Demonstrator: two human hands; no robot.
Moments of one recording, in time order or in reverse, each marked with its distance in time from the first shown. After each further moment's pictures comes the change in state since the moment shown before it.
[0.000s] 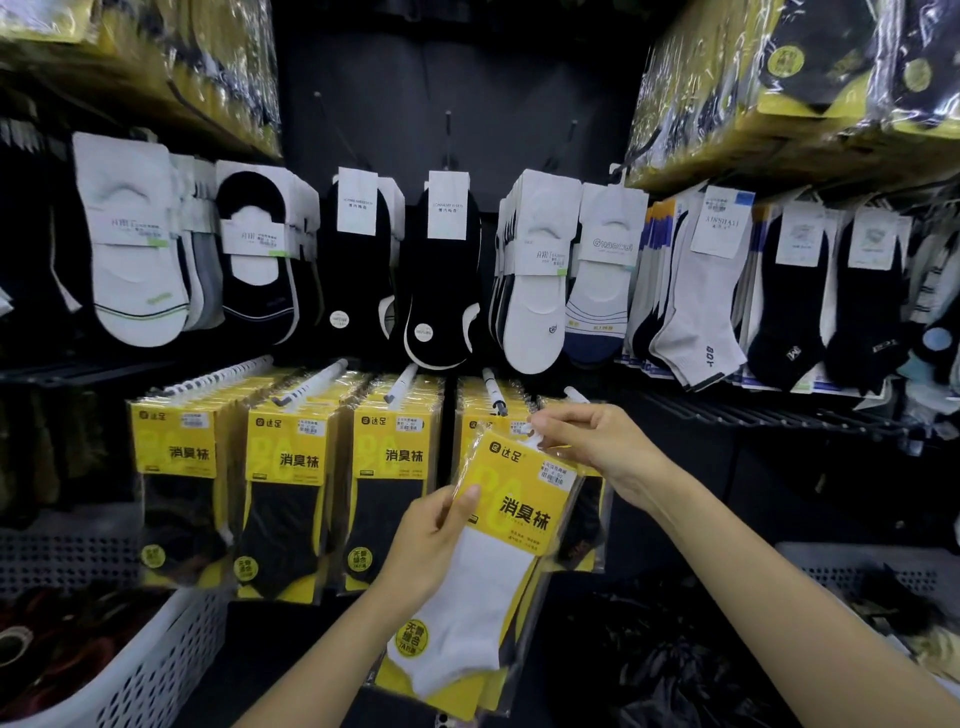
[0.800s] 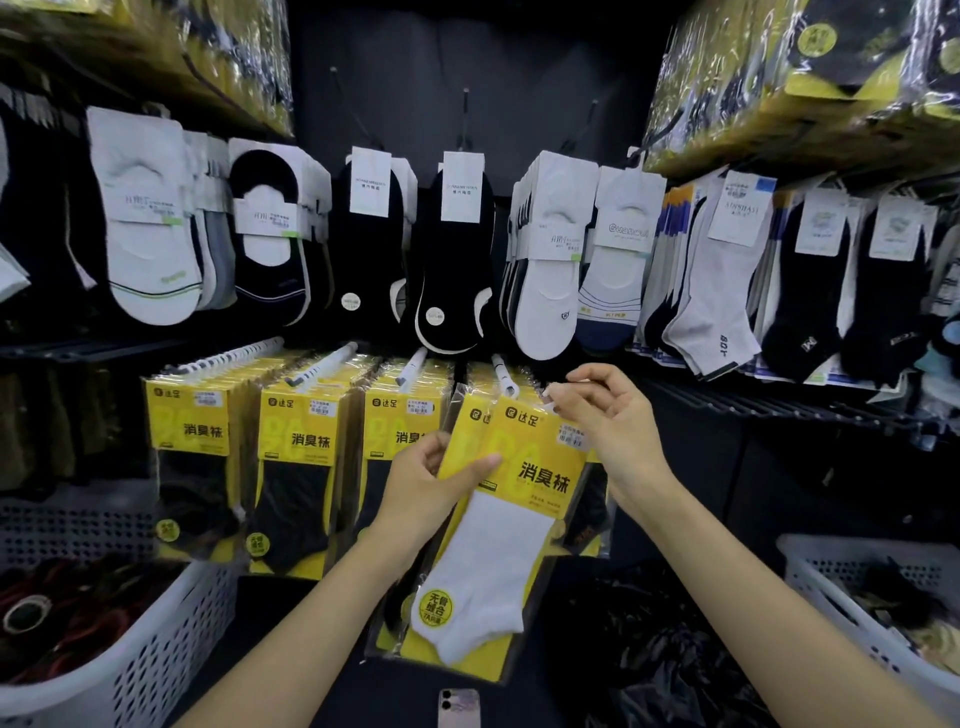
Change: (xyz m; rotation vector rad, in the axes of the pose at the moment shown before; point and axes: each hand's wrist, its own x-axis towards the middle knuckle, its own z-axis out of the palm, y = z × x) left_hand 0.011 0.021 -0.014 -0.160 0.176 -0.100; right_hand -0.008 0.008 0.021 0.206 0.274 -0.277
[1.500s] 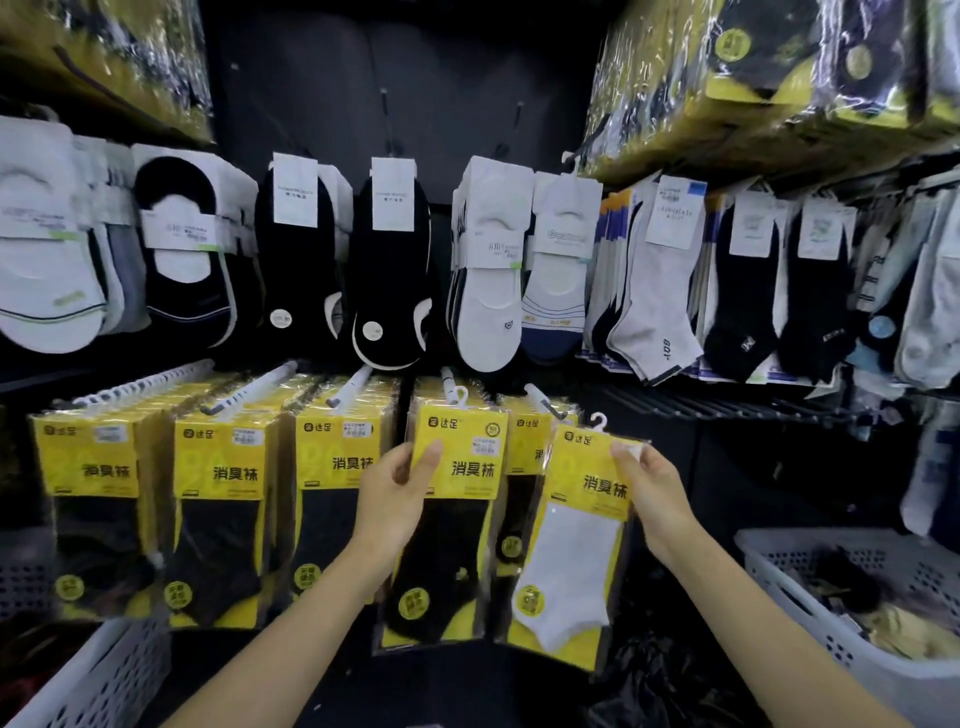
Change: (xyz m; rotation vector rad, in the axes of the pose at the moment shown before) left_hand 0.035 -0.024 0.034 0.175 0.100 0.031; right_hand 0.007 0.060 -0.111 -0.163 0.315 0.321
